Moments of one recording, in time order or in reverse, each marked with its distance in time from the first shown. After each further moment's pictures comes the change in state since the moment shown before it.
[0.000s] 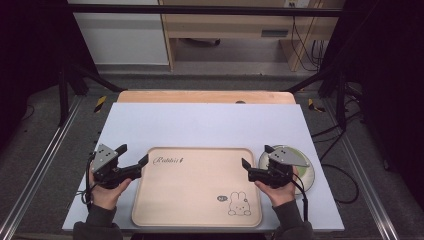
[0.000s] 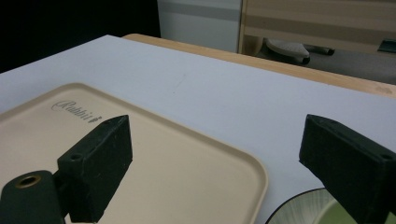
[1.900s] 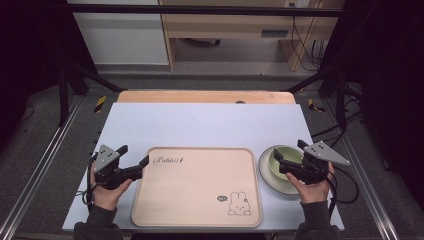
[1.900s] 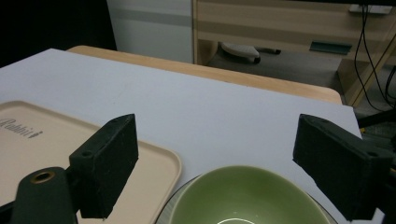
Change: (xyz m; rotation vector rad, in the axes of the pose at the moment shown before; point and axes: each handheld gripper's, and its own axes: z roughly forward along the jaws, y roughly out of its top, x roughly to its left) left arm 0.000 -0.003 0.002 0.016 0.003 0.007; right arm -0.051 0.019 -0.053 -0.002 -0.165 0.044
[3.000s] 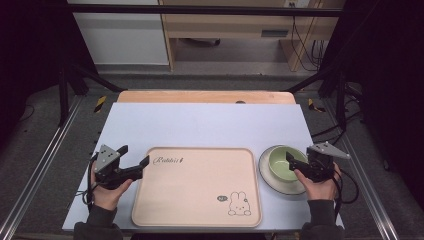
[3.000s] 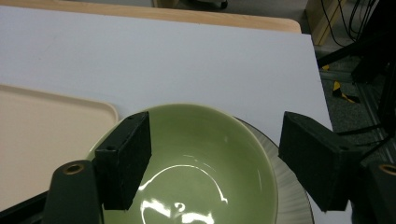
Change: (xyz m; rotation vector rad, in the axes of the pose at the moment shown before) left arm -0.001 0.000 0.001 0.004 0.000 0.005; right arm -0.038 -0.026 0.016 0.201 -0.141 0.087
